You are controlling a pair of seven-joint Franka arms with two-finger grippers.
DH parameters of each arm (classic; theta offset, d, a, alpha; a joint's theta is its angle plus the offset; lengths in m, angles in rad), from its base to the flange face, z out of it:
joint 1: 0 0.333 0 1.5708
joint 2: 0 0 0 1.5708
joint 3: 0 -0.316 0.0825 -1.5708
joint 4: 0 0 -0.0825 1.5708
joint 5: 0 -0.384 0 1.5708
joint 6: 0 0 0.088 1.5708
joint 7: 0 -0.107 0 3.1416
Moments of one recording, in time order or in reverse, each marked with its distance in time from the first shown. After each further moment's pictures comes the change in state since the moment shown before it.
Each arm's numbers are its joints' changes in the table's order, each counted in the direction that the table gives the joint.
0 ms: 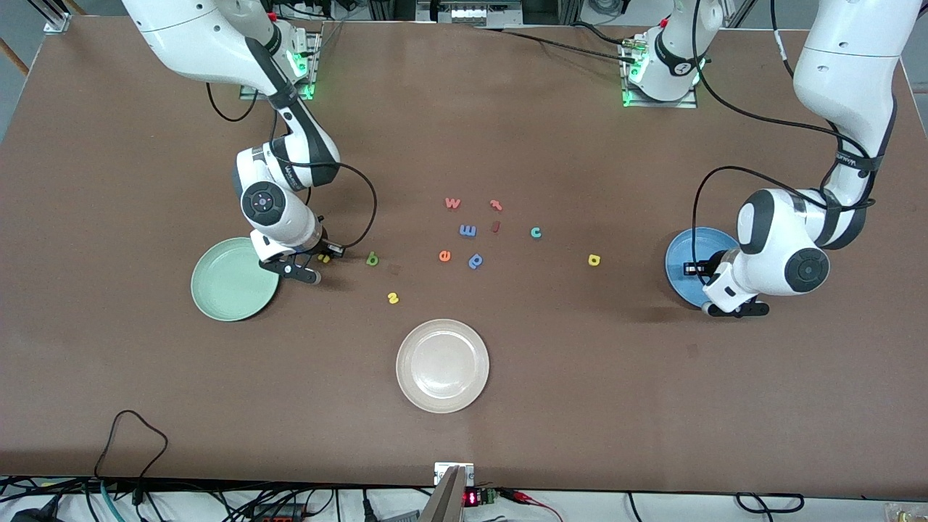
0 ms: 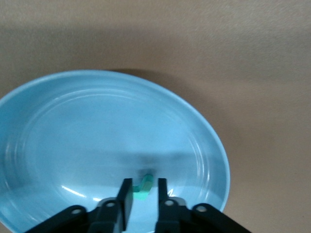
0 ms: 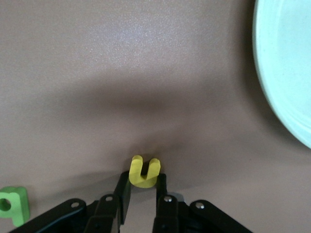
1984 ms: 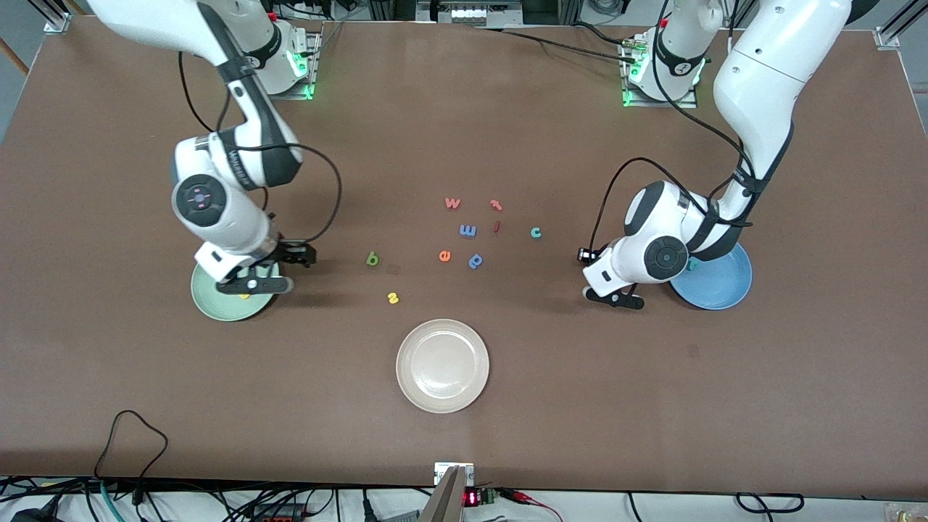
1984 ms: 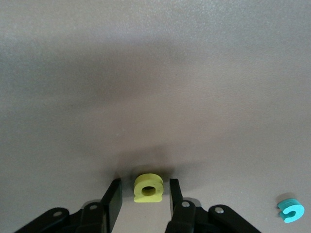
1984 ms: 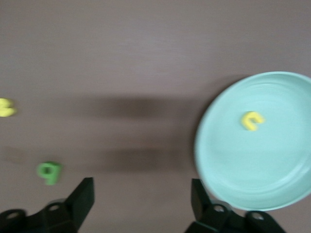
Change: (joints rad) left arm -0.113 -0.100 0.254 0.042 -0.034 -0.057 0.159; right arm -0.037 0.104 -0.007 0.190 0.057 0.247 0.316
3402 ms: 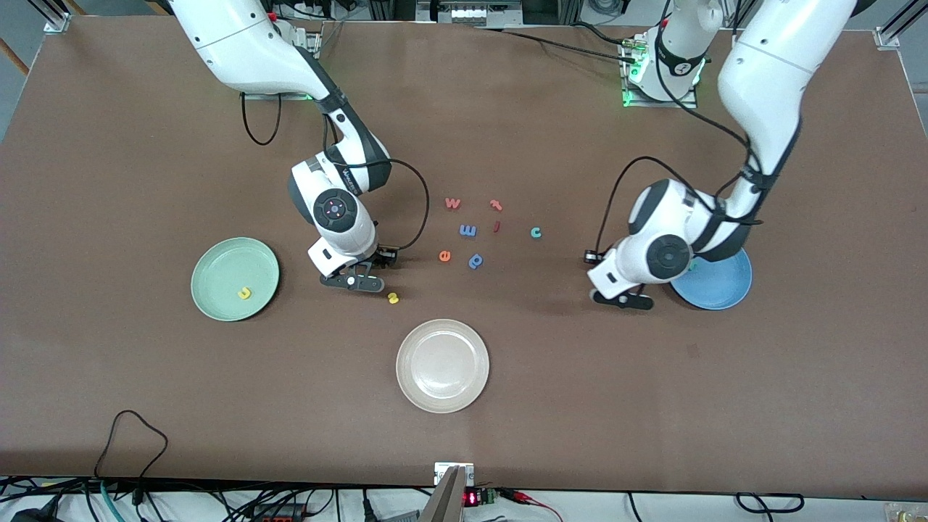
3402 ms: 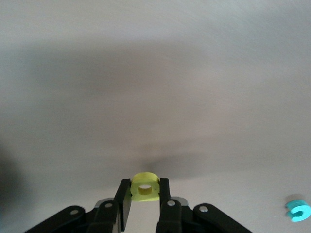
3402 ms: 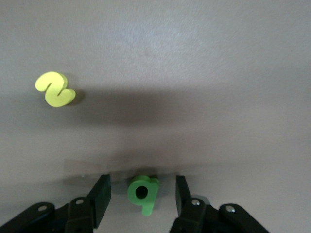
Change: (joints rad) left arm 0.036 0.053 -0.010 0.025 -0.043 0.084 0.068; right arm 0.195 -0.255 0.001 0.076 -0.005 -0.148 -0.307
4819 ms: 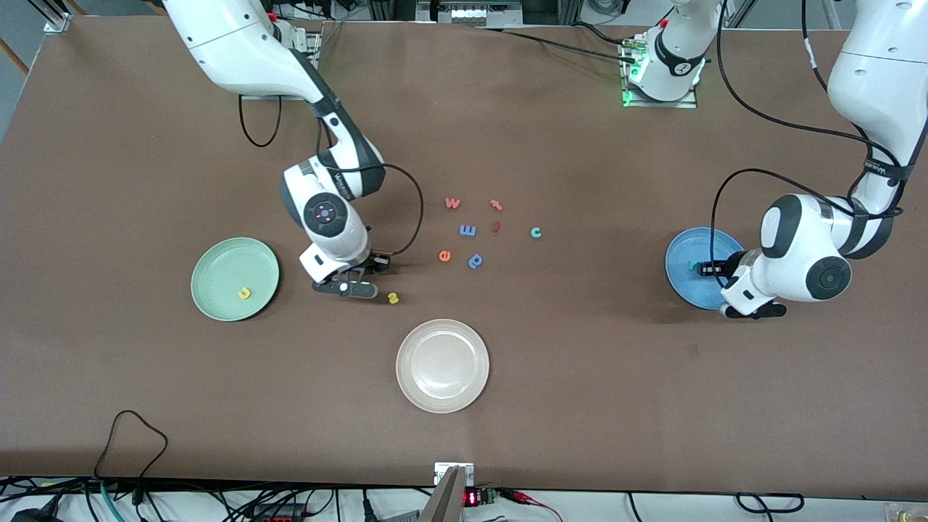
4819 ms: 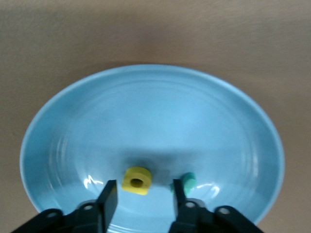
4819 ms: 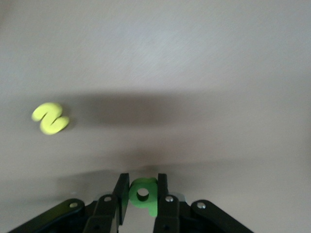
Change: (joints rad) left arm 0.367 -0.013 0.021 -0.012 -0.119 0.072 -0.146; right arm -0.052 0.032 0.022 0.029 -0.004 0.037 0.103
